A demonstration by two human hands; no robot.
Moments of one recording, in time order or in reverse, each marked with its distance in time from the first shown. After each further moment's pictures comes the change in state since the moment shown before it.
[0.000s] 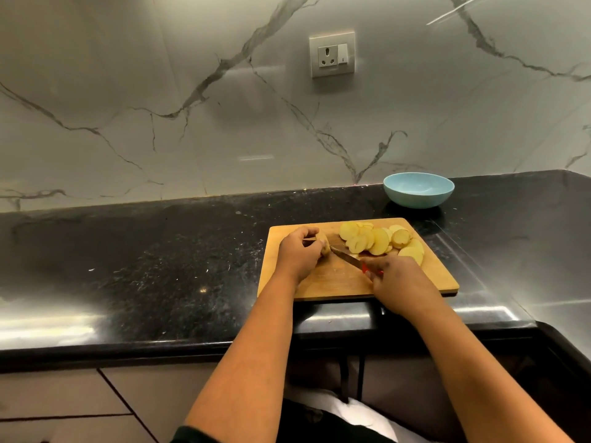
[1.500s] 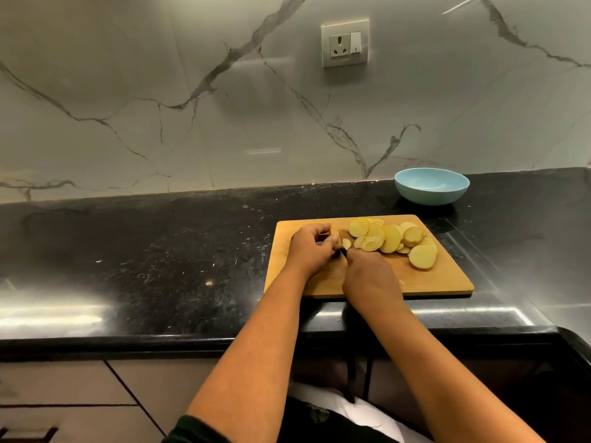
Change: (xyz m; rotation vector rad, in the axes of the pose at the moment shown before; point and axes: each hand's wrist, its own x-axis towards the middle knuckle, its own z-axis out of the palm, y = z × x) left_hand 0.009 -0.006 0.003 0.015 -0.047 0.037; right_hand 0.009 -0.050 0.043 -0.205 0.073 0.021
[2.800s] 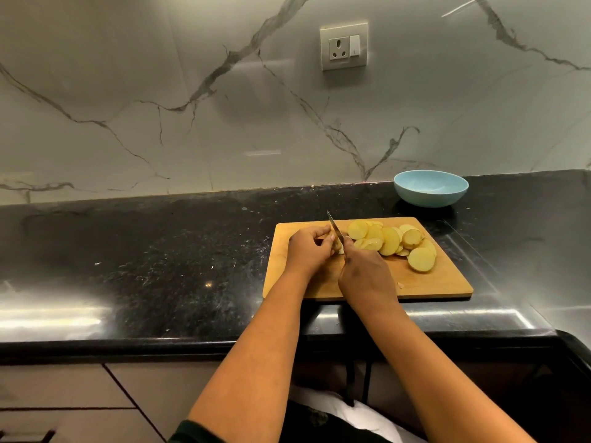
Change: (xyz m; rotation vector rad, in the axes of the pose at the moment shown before) left_hand -0.002 0.006 0.001 0.062 0.062 0.036; right_hand 0.008 0.000 0.008 0.108 0.151 -0.092
